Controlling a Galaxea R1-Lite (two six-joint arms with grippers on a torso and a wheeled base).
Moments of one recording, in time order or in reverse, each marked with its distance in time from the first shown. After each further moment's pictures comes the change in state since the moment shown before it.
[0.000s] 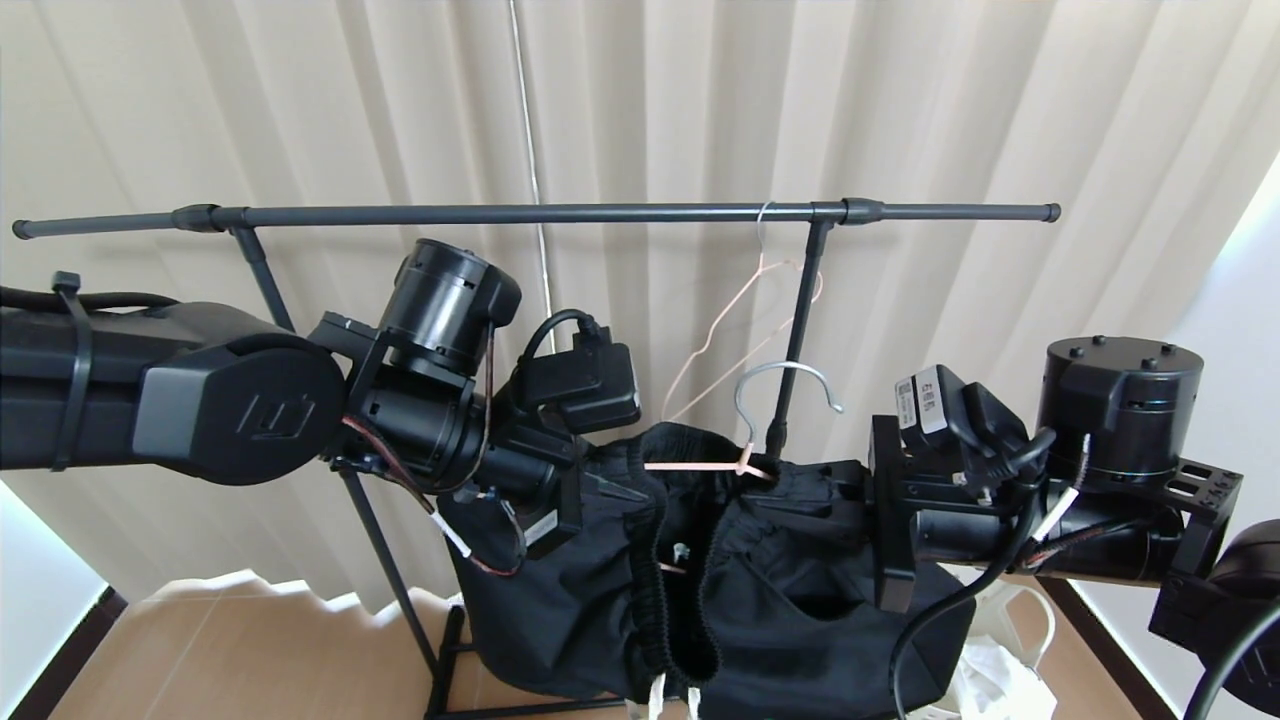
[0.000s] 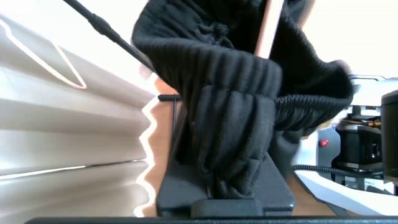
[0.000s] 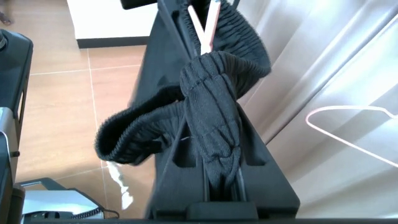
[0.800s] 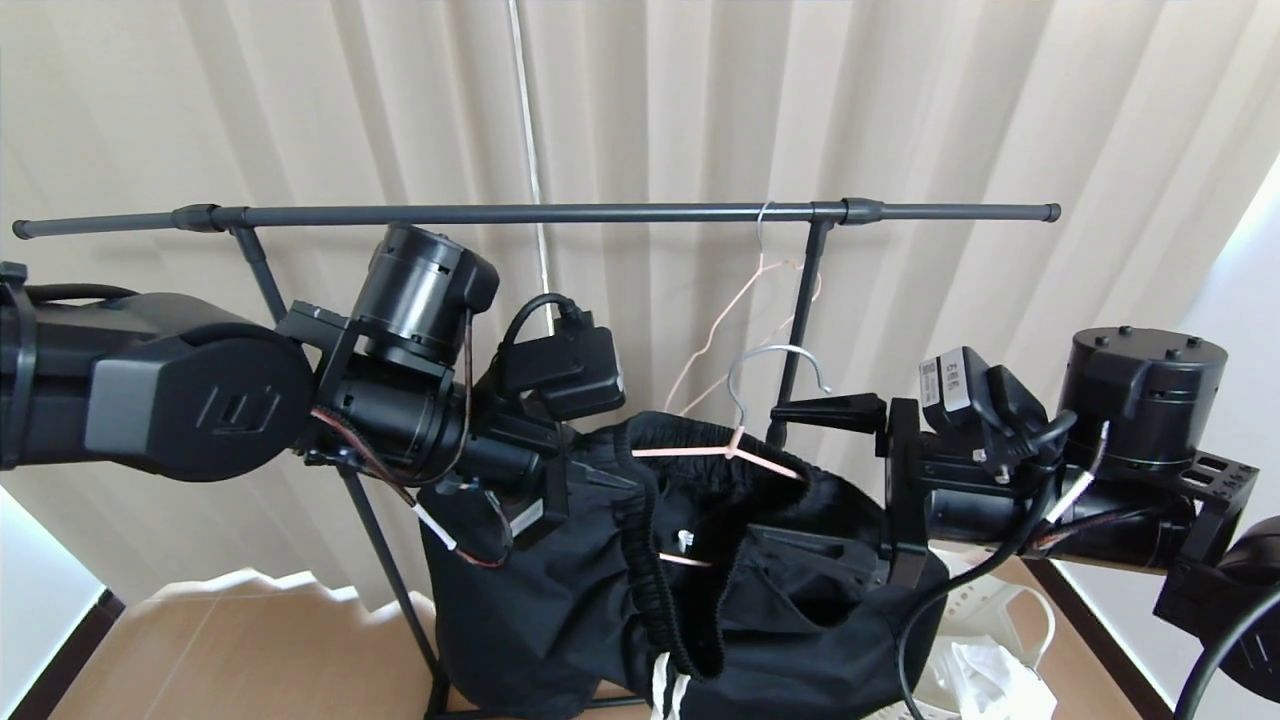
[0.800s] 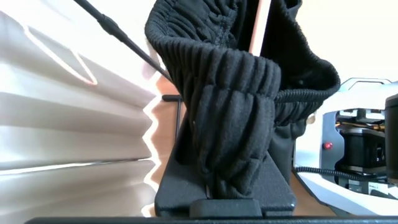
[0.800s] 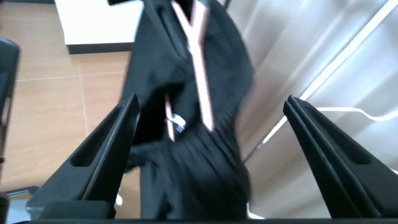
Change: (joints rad) left arm 0.025 -0.038 0.011 -0.006 0.003 -0.010; right arm -0.068 0.000 0.004 -0.048 0.013 0.009
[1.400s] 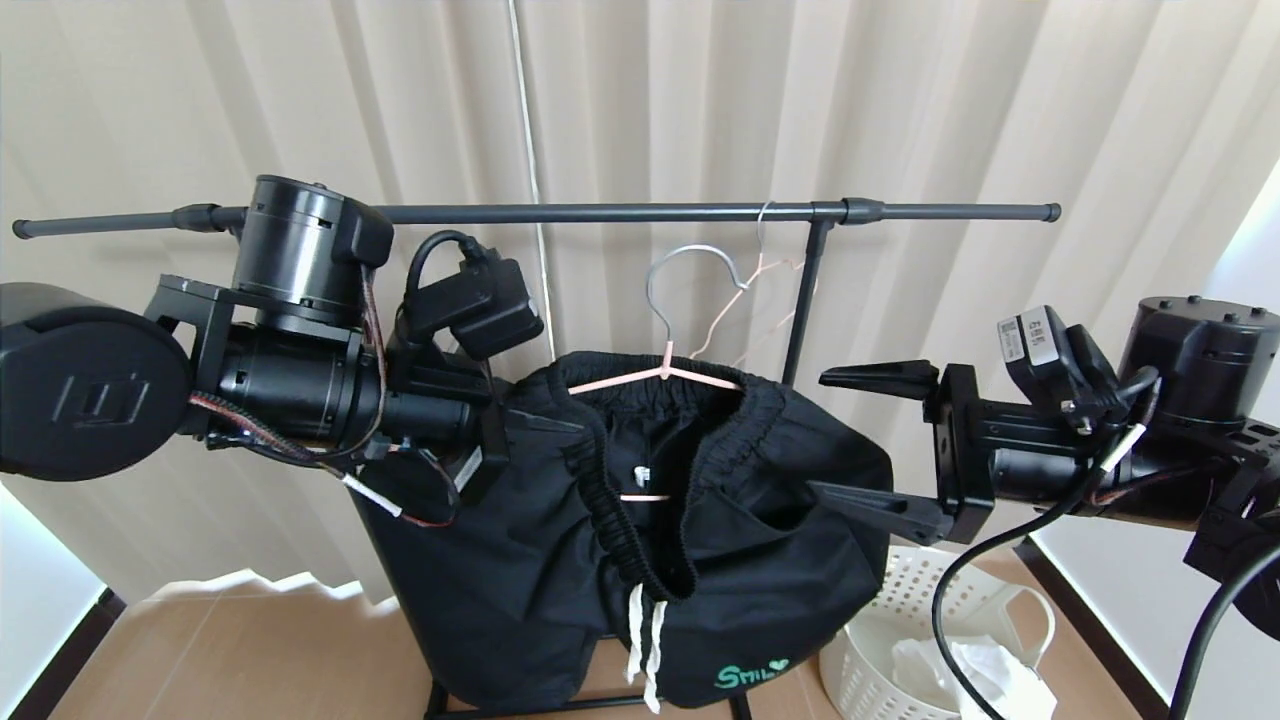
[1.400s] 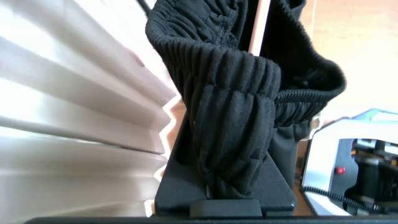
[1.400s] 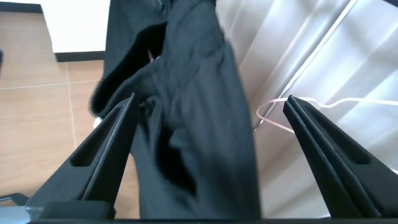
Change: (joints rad) left arm 0.099 -0.104 0.067 -0.102 0.002 -0.129; right arm -0.164 -0.008 -0.031 0.002 0.188 0.001
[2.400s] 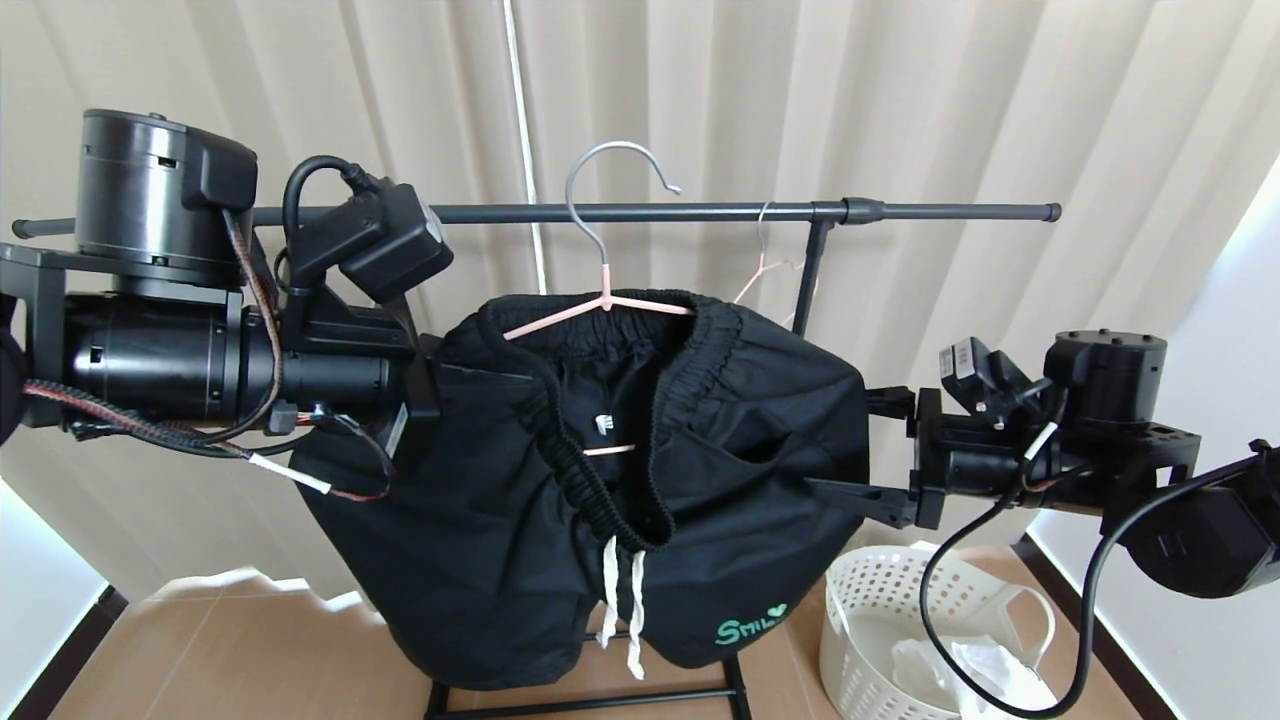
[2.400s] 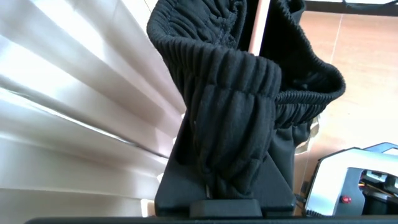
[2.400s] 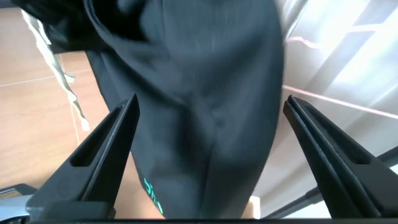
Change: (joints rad) left arm 0.065 -0.124 0.036 -0.029 -0.001 -0.079; right arm -0.106 0.209 -0.069 -0.001 0.025 -0.030
